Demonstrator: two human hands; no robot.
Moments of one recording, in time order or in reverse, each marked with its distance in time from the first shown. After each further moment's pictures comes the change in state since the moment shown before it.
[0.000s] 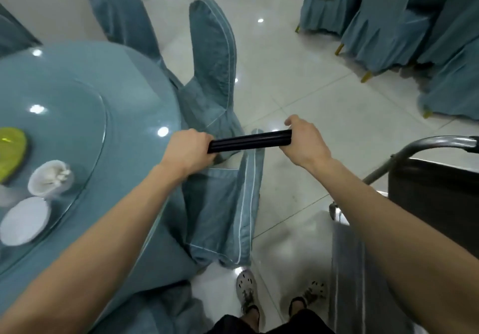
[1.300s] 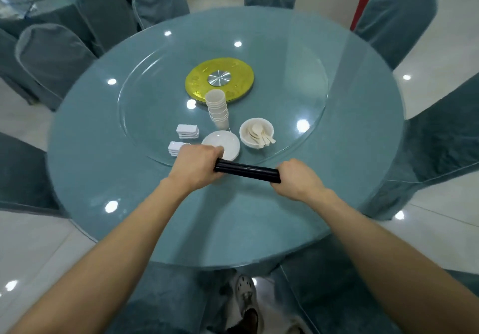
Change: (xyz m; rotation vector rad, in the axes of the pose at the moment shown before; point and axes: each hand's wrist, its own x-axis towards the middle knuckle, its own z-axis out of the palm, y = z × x) left_hand -0.310 -0.325 0.081 -0.072 0.034 -0.786; right_hand -0.016 -0.420 0.278 -0.475 -0.608 -0.964
